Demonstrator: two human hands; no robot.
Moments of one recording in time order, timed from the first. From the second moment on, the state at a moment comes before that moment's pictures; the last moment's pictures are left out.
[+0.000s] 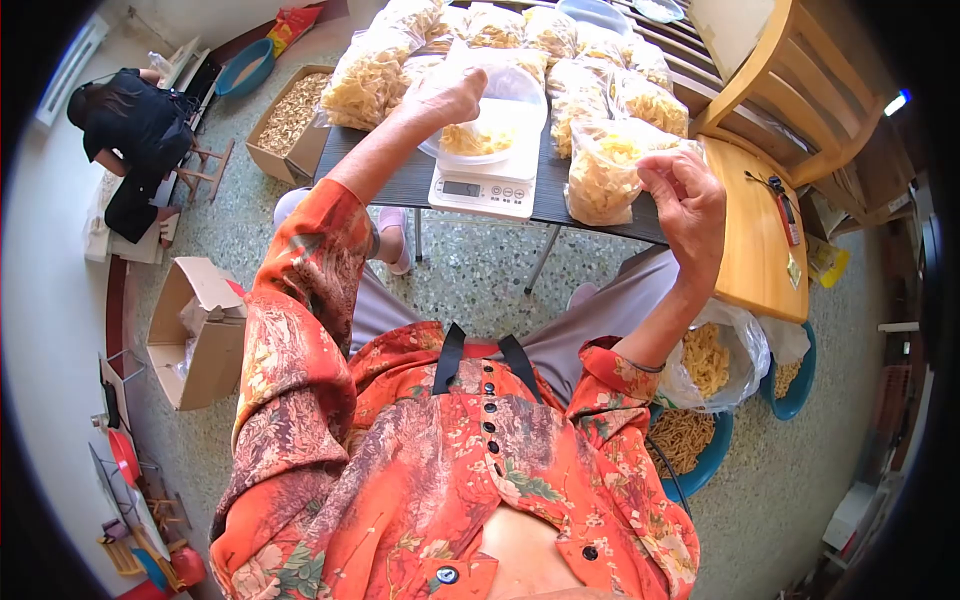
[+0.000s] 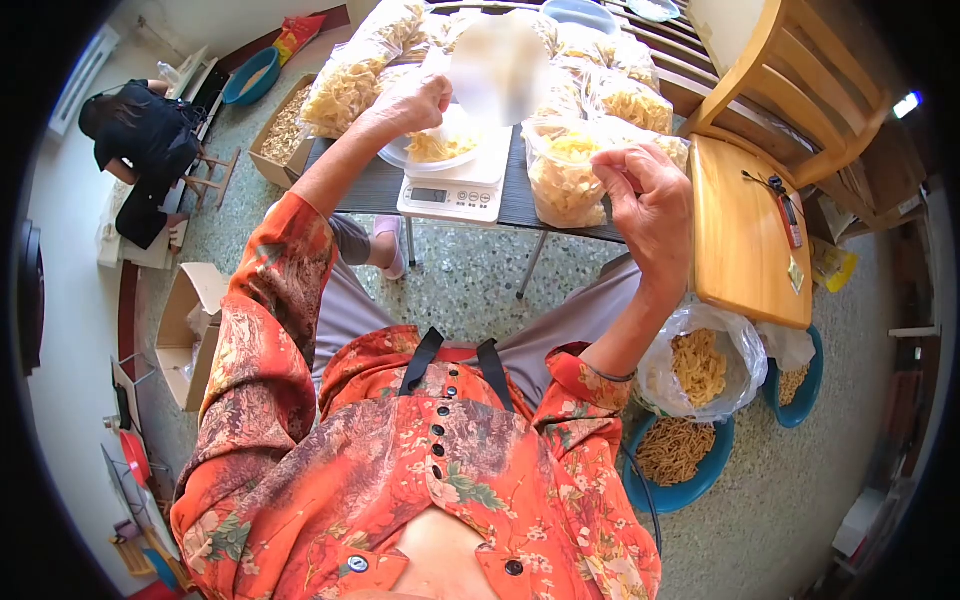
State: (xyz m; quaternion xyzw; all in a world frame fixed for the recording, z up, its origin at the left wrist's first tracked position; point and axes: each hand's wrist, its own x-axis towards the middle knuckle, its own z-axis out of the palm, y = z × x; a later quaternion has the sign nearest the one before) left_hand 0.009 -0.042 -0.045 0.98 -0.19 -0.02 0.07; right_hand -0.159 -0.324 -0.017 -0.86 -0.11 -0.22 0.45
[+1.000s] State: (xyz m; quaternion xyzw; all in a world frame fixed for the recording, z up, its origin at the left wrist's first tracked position) left_hand -0.025 -0.022 -0.004 0.95 -0.31 -0.04 0.05; right_hand -0.159 -0.327 -0.020 -0.86 -0.13 -0.24 0.43
